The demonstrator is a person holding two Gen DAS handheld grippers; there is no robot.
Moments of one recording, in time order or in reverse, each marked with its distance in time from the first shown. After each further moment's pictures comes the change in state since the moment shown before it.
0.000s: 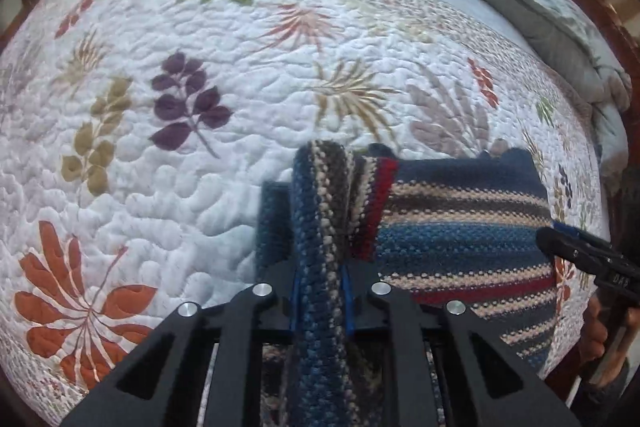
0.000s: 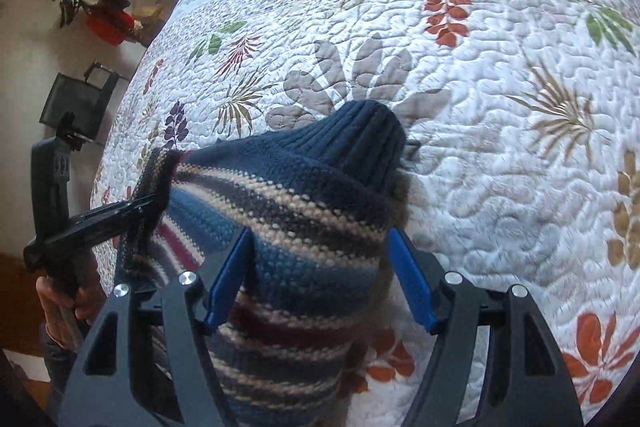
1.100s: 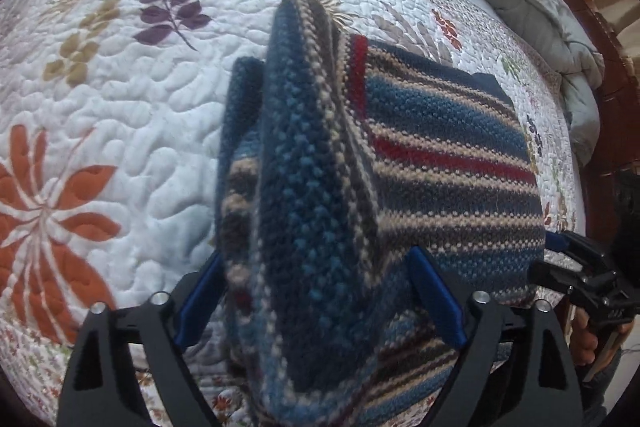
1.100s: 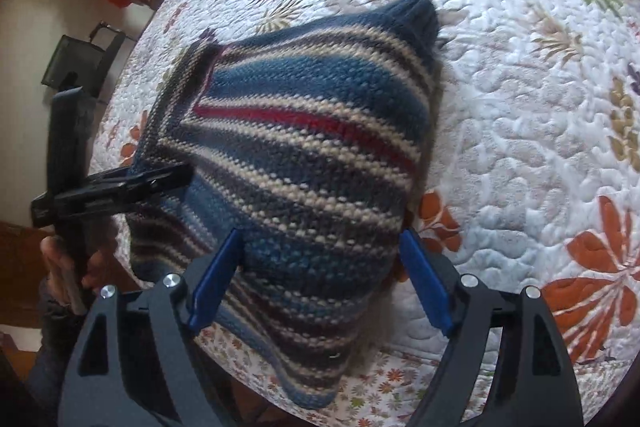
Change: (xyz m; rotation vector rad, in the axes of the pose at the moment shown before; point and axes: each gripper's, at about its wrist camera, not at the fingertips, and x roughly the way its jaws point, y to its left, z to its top) left arm 0.001 -0.004 -0.076 0.055 0.062 -0.115; right arm -0.017 0.038 -0.087 -0.055 0.091 -0.011
